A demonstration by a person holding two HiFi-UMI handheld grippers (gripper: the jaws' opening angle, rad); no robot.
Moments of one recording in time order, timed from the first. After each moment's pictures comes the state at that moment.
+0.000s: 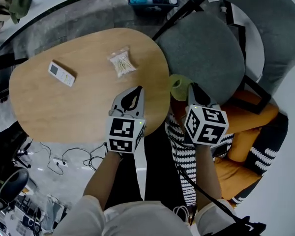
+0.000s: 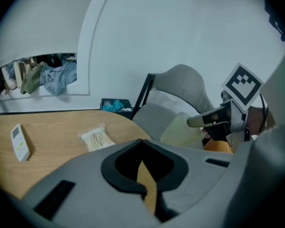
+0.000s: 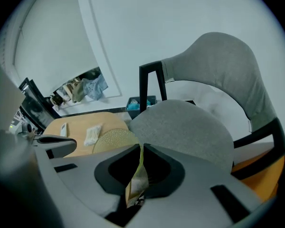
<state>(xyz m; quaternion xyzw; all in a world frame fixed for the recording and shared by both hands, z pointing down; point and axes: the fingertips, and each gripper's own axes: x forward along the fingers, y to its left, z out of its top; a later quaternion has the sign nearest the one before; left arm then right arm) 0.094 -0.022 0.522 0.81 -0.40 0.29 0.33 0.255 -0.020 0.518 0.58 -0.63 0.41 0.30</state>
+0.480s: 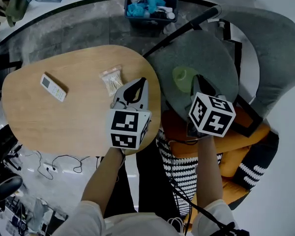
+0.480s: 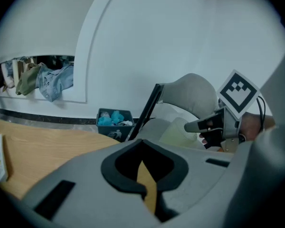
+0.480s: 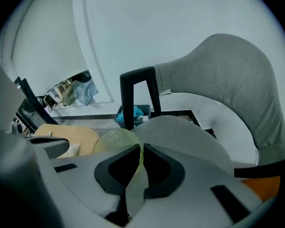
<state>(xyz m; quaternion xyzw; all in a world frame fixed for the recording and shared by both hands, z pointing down) 0.139 -0.118 0.528 0.81 -0.43 0.24 0.32 0.303 -0.124 0.534 0.60 -0.63 0.38 0.31</state>
